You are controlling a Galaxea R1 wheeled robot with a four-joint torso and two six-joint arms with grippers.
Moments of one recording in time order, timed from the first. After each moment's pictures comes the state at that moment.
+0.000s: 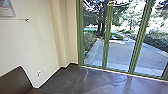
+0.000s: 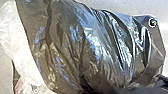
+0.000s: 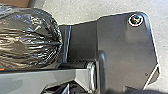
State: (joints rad) left arm 1.37 3.01 -2.74 0.06 0.27 -0.08; right arm -1.57 3.00 -2.58 0.48 0.08 -0.56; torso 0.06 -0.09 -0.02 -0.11
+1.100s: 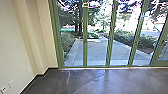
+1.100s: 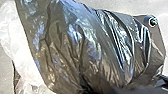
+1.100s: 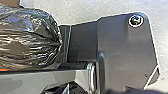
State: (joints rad) left arm 1.37 3.01 -2.74 0.07 0.27 -0.08; right arm -1.57 3.00 -2.59 0.48 0.09 -0.57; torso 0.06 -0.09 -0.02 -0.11
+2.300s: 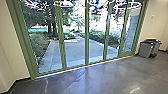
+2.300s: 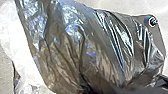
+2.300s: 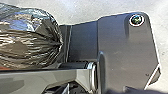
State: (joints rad) left arm 1.37 3.01 -2.74 0.07 0.27 -0.08; right arm -1.57 3.00 -2.59 0.48 0.08 -0.57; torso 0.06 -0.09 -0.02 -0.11
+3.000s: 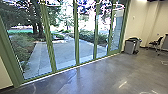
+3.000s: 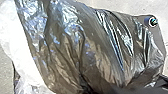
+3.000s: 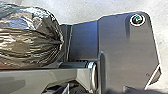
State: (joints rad) left arm 1.37 3.01 -2.74 0.07 0.27 -0.08; right arm -1.58 3.00 -2.59 0.48 0.09 -0.57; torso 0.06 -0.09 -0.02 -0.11
